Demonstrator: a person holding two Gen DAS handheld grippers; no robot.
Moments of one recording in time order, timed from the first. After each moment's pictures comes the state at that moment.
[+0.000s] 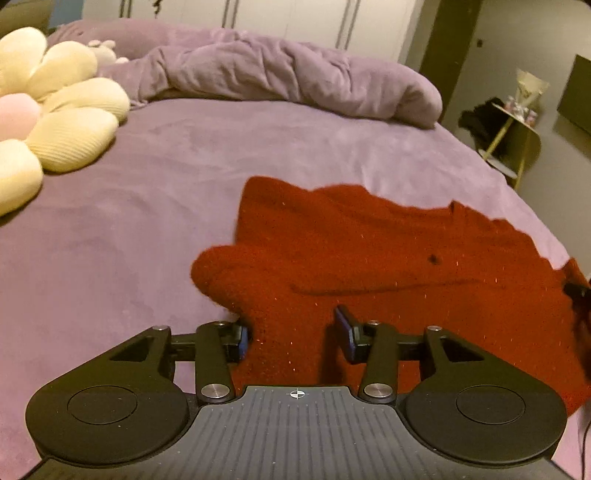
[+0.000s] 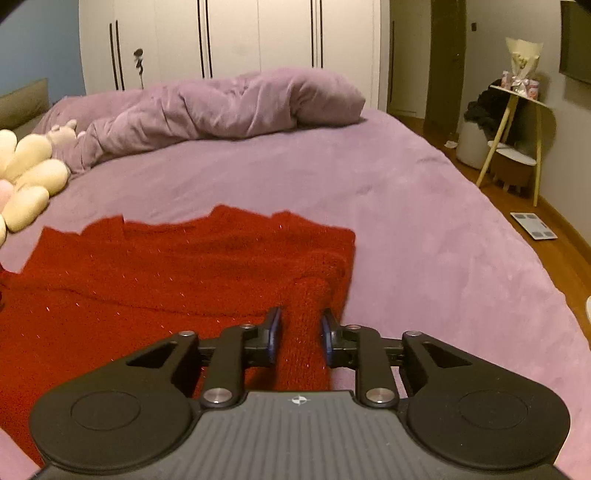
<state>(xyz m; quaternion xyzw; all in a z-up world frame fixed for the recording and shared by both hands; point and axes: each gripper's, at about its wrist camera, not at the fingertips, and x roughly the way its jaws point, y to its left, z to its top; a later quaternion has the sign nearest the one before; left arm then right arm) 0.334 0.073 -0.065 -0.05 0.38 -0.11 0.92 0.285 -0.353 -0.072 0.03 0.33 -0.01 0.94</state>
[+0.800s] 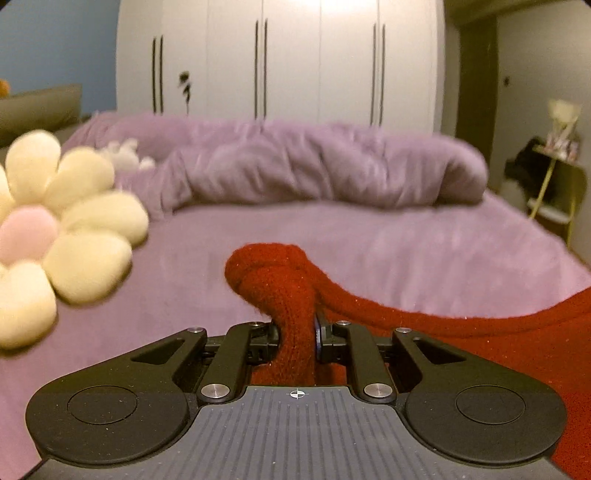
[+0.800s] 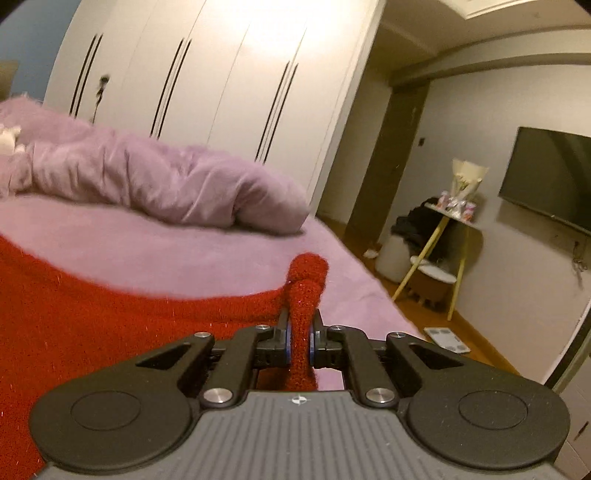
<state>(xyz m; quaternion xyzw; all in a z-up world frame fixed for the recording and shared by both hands) 0.429 0.016 -0.028 0.01 0.27 0.00 0.96 0.367 -0.299 -0.051 -0.12 0.19 -0.15 0.96</state>
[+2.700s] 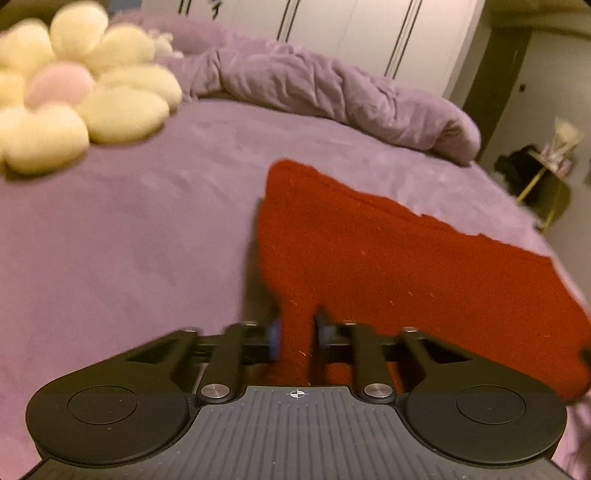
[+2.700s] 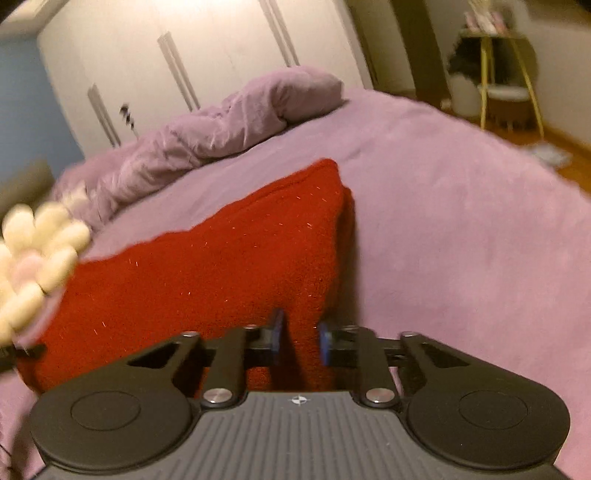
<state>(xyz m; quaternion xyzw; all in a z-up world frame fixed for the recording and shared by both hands) 0.314 0.079 -0.070 -0.10 0.35 -0.02 0.93 0.253 -0.363 -0.100 0.12 0.29 0.00 0.95</state>
